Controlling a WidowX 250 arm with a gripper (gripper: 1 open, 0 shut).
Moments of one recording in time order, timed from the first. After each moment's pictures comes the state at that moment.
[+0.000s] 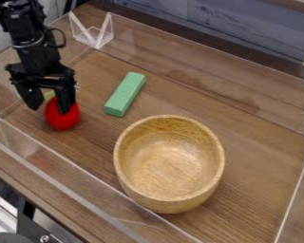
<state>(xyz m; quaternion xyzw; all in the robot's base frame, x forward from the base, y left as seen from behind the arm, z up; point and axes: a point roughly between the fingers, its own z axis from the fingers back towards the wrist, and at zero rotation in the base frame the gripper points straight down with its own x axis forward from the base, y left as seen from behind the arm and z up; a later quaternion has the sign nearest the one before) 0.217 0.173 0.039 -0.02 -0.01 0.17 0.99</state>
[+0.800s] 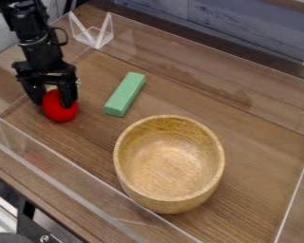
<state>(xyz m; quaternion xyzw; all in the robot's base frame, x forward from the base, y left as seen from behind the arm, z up) 0.231 0.195 0.022 -0.03 0.00 0.16 0.99</state>
